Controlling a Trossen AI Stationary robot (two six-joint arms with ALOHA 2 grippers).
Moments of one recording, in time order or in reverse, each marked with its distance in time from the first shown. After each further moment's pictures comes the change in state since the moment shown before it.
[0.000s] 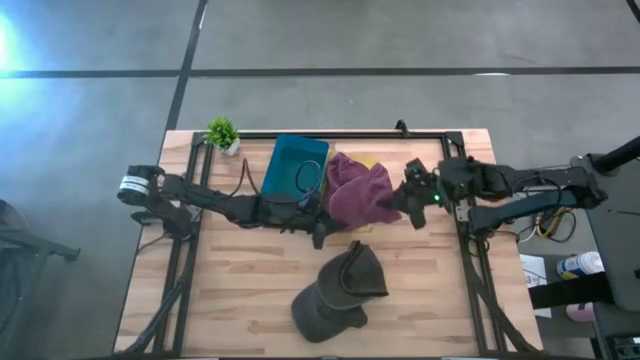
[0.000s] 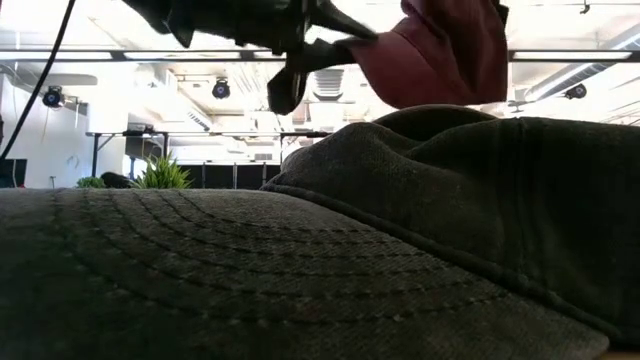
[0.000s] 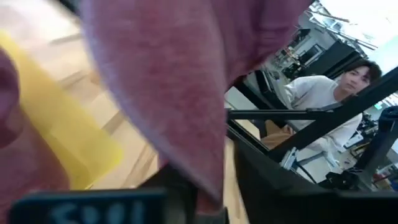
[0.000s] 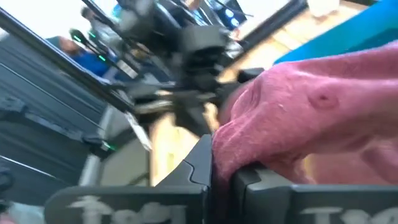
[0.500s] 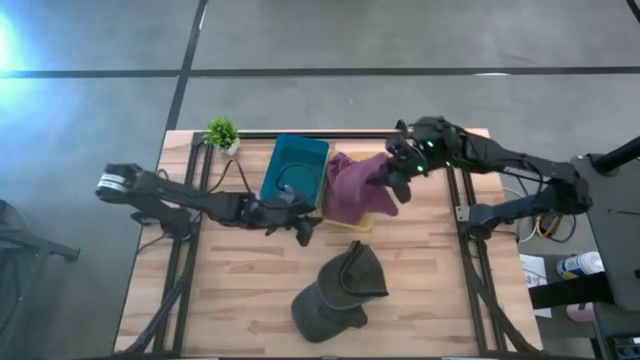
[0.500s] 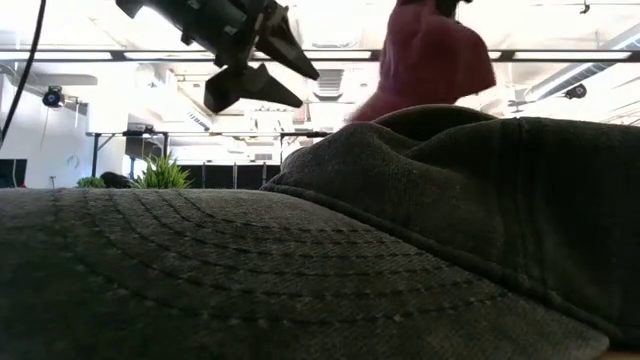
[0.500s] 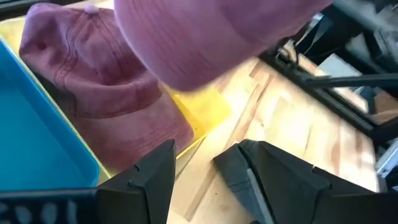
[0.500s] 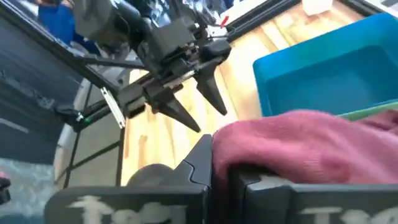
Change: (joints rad) left arm -0.038 -0.184 -0.036 -0.482 -0.264 0.050; right arm -0.312 0.236 0.270 -0.219 -0.345 -0.293
